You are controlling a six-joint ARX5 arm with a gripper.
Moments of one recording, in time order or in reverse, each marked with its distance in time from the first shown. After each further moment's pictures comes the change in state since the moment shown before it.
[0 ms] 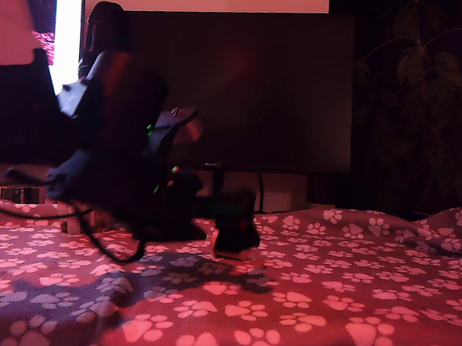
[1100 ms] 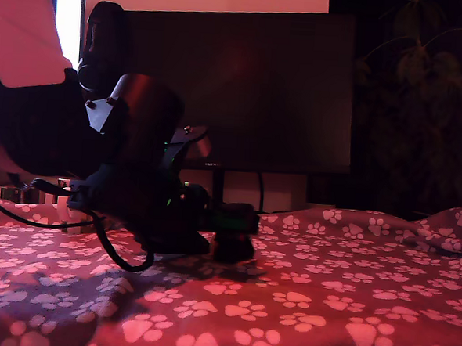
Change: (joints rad) arm 0.026 0.076 0.080 -0.071 -0.009 -0.001
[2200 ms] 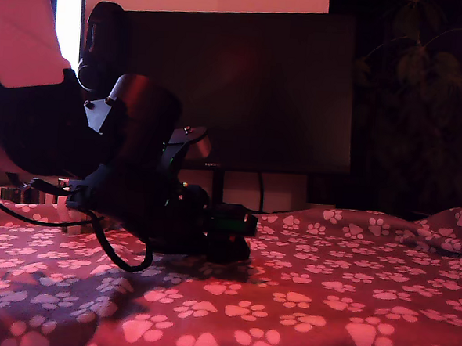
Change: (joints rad) arm 0.003 -0.002 0.000 -0.011 0.027 0.029
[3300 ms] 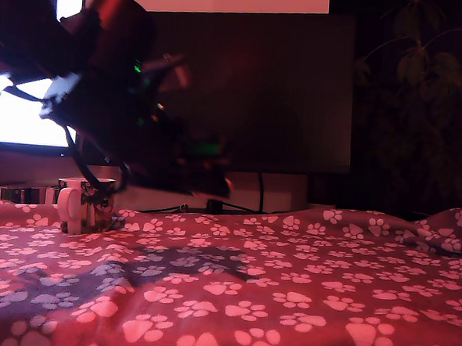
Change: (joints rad) arm 0.086 -0.302 -0.002 -0.279 0.060 0.070
